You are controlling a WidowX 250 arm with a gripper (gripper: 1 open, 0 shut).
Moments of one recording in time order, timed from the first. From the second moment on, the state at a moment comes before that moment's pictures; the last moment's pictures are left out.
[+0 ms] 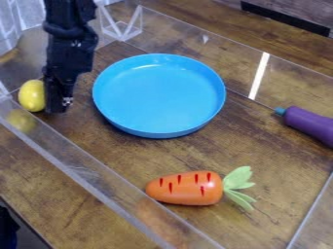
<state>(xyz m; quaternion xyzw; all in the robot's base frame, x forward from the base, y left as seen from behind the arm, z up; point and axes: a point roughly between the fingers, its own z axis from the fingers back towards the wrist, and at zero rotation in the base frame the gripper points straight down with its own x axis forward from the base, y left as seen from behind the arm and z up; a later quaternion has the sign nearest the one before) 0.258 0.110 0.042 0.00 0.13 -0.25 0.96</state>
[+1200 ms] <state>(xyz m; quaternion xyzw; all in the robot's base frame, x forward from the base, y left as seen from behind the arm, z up) 0.275 0.098 0.072 0.01 0.15 -0.27 0.95</state>
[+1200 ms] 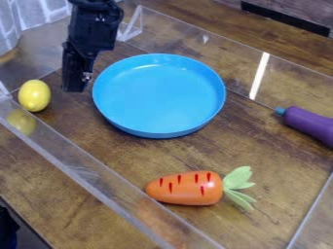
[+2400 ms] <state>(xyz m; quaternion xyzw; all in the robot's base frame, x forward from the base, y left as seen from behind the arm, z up) 0.276 0.109 0.078 0.01 0.15 -0.29 0.95</state>
